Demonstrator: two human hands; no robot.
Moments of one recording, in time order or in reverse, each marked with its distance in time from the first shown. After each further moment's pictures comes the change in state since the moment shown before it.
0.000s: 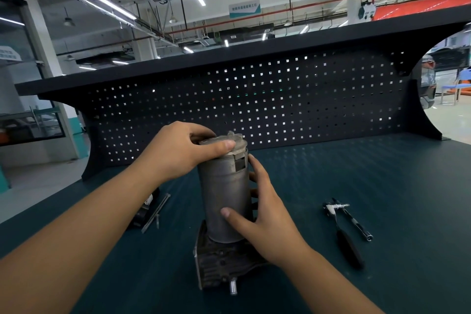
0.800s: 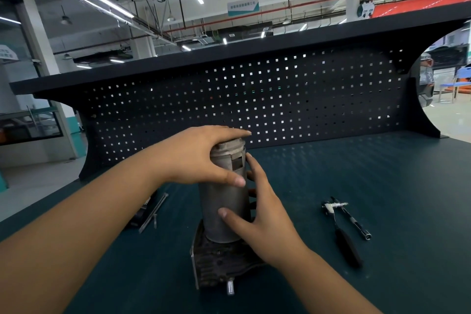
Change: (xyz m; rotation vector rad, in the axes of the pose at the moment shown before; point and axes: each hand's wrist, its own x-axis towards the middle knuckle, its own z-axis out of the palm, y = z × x) left_hand 0.002 0.023 0.000 0.305 -0.363 0.206; right_hand -0.001 0.000 0.000 0.016 -0.002 0.010
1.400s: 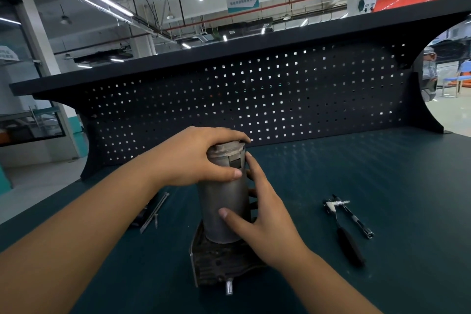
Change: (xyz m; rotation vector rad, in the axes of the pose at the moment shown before) left_hand 0.001 -0.006 0.005 -0.089 0.040 0.040; right_hand -0.003 0.000 -0.001 0.016 0.005 -0.022
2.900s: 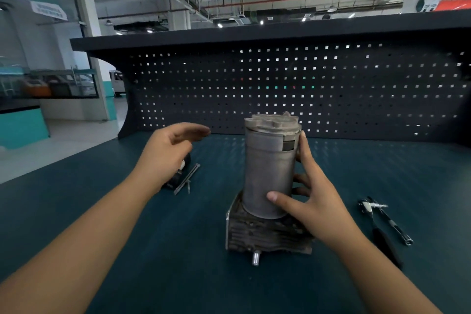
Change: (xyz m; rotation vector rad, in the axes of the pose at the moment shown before) left_hand -0.078 -0.102 0.037 -0.613 0.653 -0.317; right_hand 0.003 -0.004 -0.011 -0.050 -0.071 -0.005
